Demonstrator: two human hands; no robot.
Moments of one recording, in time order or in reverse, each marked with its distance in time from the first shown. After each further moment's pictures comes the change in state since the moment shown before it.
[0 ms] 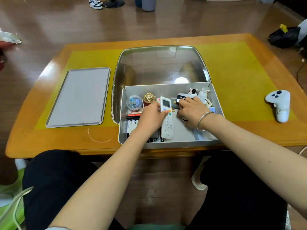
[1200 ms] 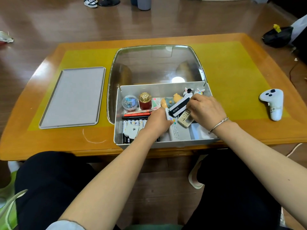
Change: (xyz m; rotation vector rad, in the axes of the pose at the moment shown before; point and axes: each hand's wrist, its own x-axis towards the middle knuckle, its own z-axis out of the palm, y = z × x) left_hand 0.000 0.010 0.030 0.173 -0.163 -0.009; right_hand -0.042 0.015 -0.009 0.238 0.444 0.216
